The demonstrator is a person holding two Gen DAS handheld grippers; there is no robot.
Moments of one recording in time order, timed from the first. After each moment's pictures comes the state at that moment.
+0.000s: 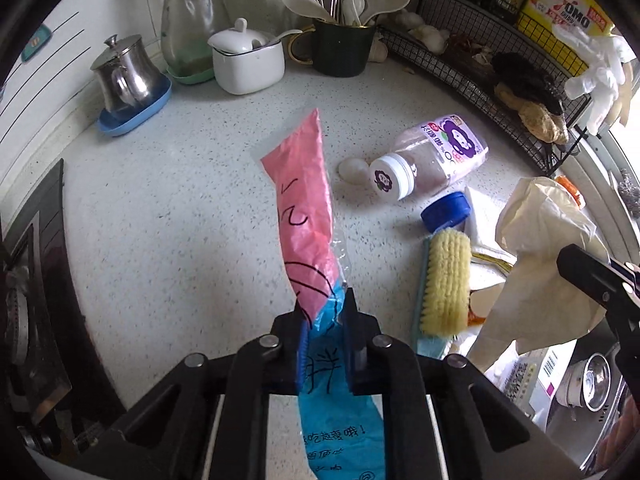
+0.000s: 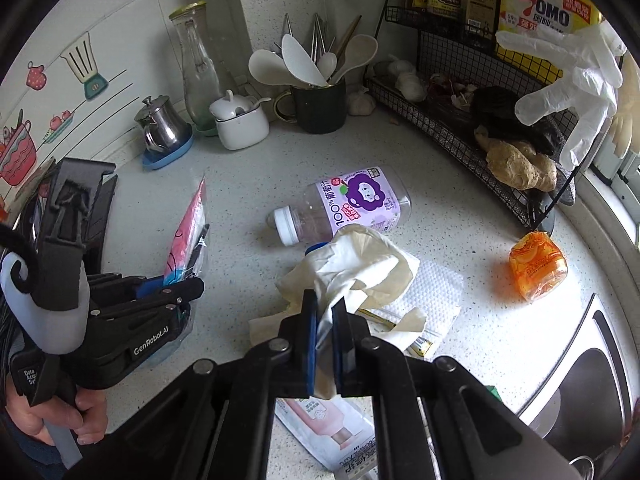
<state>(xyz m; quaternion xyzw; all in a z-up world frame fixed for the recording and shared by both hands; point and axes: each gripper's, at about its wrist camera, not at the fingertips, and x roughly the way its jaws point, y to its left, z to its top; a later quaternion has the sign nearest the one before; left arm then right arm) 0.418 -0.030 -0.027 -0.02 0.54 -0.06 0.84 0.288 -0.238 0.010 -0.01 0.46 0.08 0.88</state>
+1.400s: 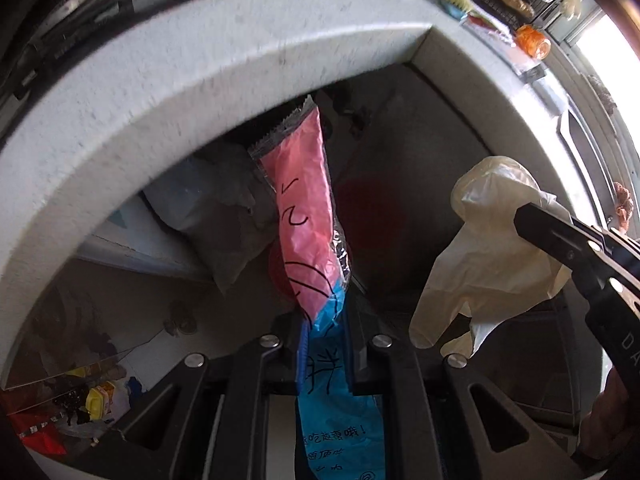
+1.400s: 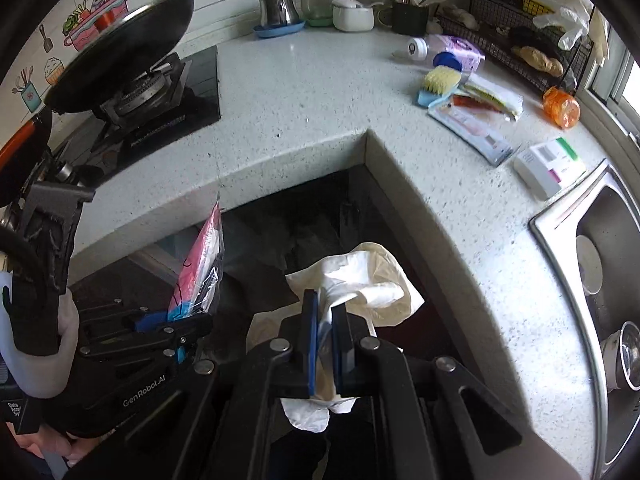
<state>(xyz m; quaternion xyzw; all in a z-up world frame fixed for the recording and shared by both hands) 0.125 0.036 -0.165 -0.09 0.62 -0.08 0.78 0.063 -0.137 -0.095 -0.04 0.51 0.11 0.85</state>
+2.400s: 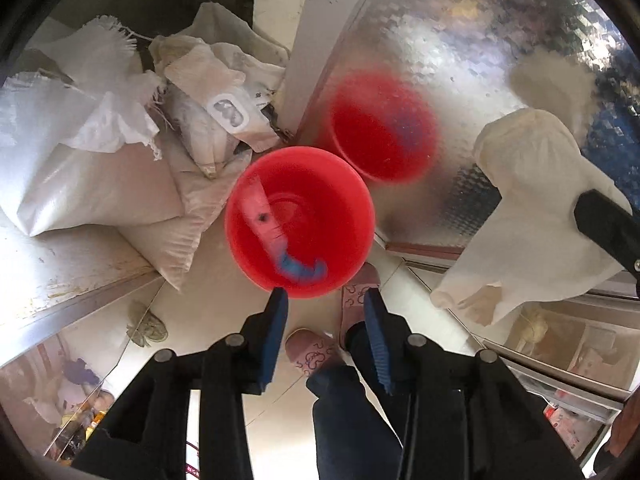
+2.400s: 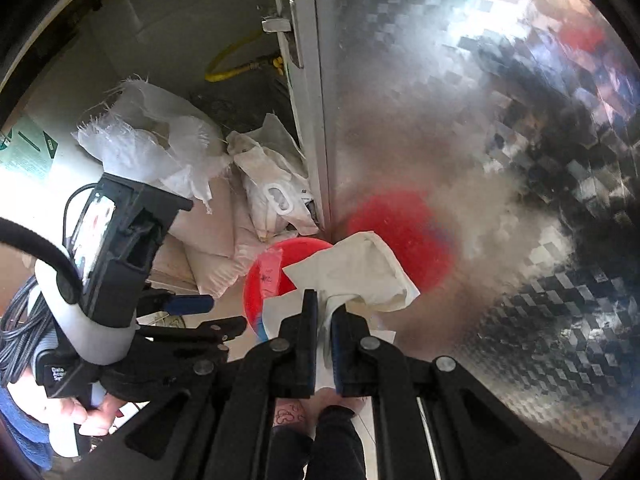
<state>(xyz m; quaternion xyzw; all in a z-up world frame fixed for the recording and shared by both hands) 0.192 -0.009 -0.419 -0.03 0.70 -0.15 0.69 0.112 -0.174 -0.329 -0.04 0.58 0.07 0.81</state>
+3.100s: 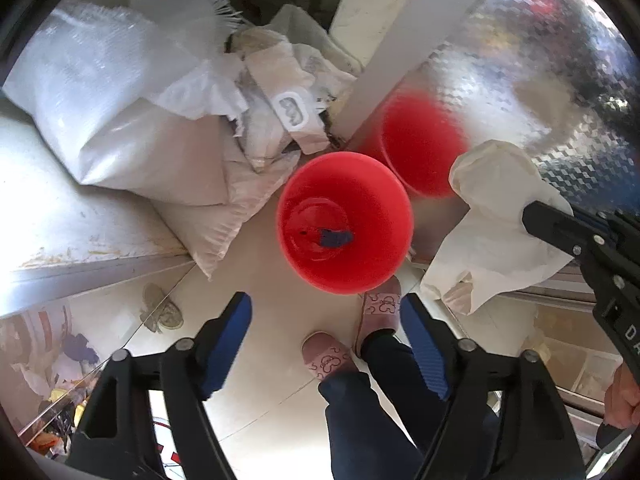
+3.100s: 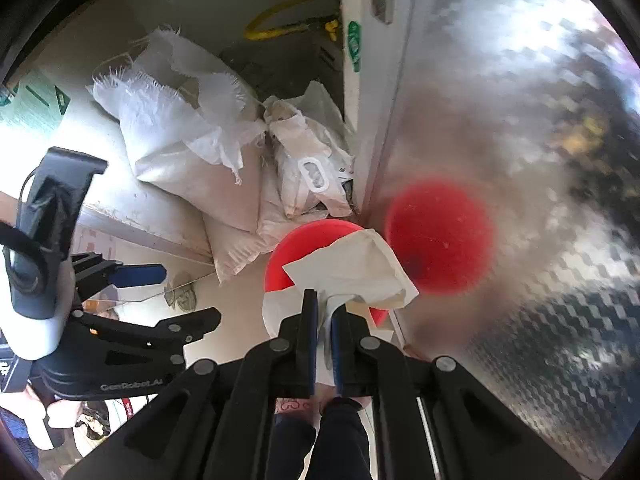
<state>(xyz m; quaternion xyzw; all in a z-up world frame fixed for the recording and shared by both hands) 0.173 0.049 -0.413 -0.06 0.69 -0.09 0.72 0.128 -0.136 -0.363 -0.06 0.61 0.13 0.78</state>
